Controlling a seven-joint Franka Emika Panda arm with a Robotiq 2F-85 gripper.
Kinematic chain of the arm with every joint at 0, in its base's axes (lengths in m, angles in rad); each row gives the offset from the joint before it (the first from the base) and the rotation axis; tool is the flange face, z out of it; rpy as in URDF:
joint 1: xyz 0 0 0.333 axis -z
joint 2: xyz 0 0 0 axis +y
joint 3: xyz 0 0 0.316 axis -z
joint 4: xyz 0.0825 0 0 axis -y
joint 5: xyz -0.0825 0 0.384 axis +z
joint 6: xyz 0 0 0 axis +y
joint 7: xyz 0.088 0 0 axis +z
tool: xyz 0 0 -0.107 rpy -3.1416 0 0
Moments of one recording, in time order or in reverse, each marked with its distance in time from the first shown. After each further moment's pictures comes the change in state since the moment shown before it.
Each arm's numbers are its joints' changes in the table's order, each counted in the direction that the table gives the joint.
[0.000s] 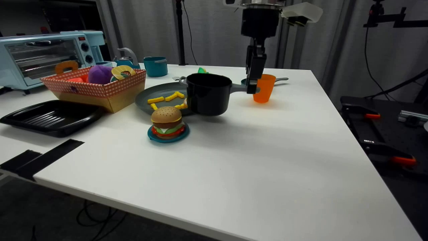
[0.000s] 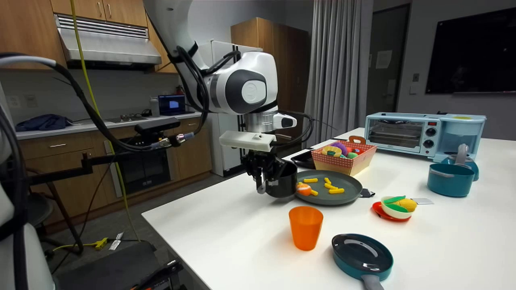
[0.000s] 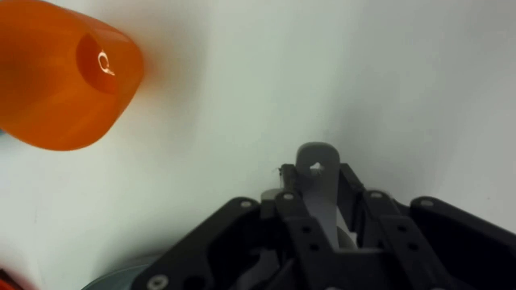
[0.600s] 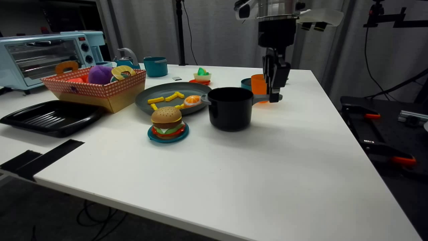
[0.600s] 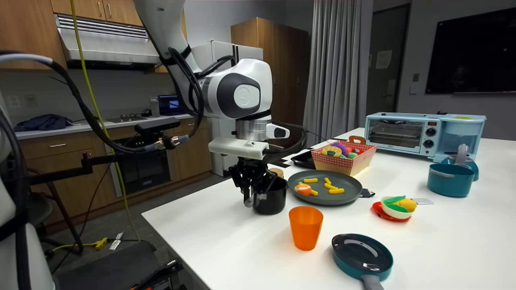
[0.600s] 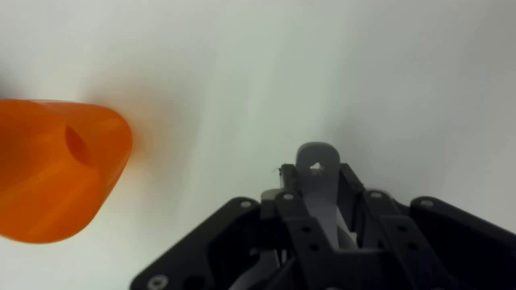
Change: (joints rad) arm -0.026 -0.029 0.022 -0.070 0.002 0.082 0.051
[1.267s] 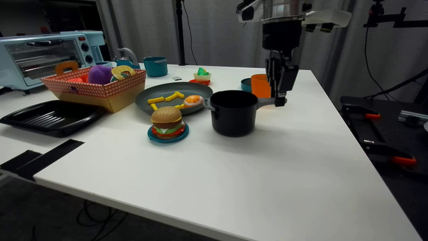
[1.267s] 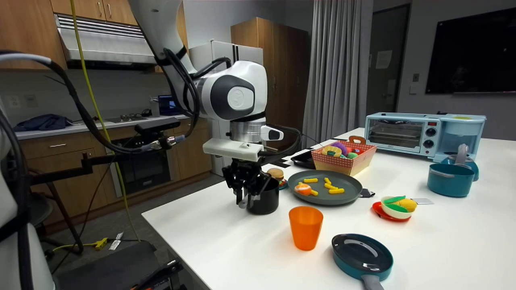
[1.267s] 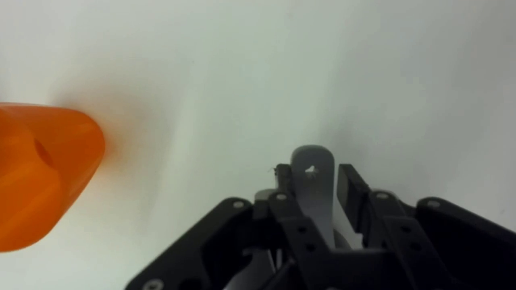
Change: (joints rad) arm -0.030 -0.010 0.000 -0.020 0.036 0.006 0.047
